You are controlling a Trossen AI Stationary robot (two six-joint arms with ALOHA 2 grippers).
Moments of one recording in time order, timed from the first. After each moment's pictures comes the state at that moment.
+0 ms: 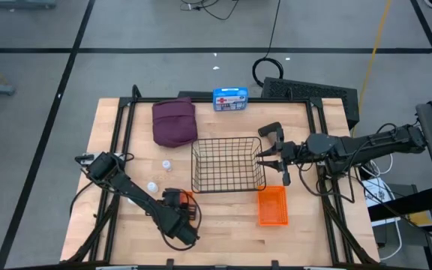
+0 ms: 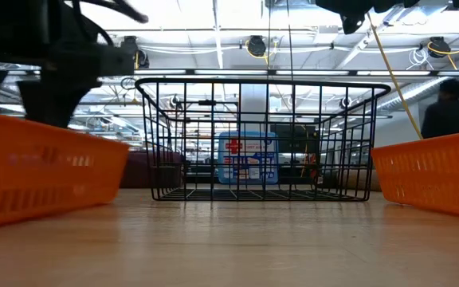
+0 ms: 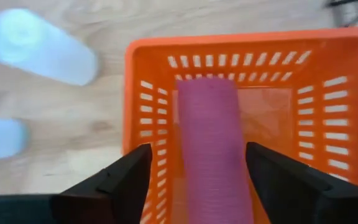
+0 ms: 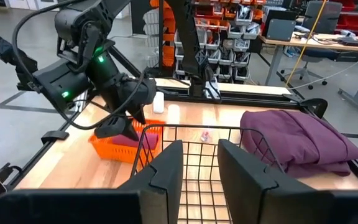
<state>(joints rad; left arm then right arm) -0.62 2.03 1.49 -1.37 -0.21 -2.13 0.15 0.84 0.65 0.04 0.08 -0.01</state>
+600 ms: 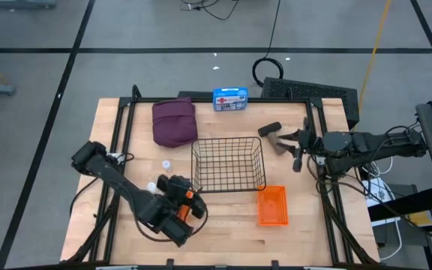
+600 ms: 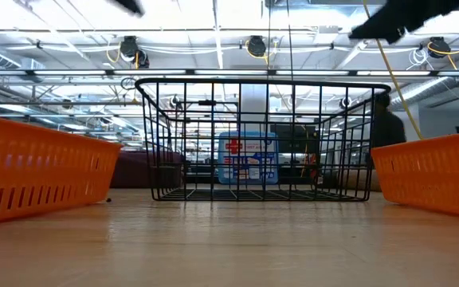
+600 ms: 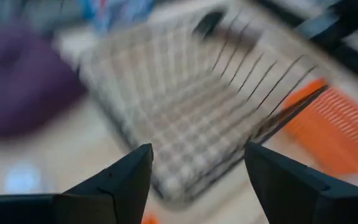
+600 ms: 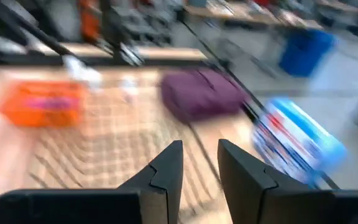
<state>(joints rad) -0.63 1.83 1.69 -1.30 -0.92 -1.55 0.15 0.58 0.65 -0.42 0.45 0.03</state>
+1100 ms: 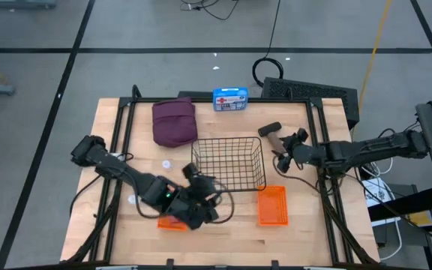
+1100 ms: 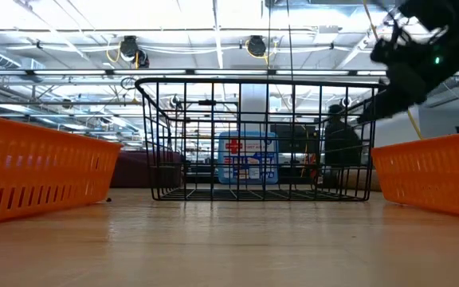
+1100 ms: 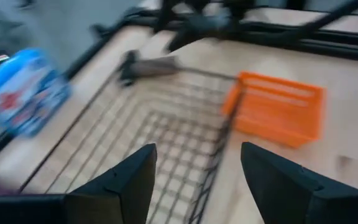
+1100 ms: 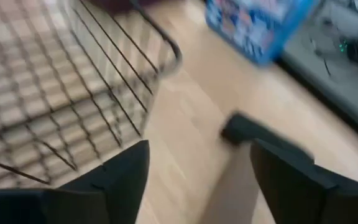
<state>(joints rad) -0.51 1.79 1.69 -0.76 -0.76 -0.58 0.07 0.74 0.40 -0.41 0.58 0.37</state>
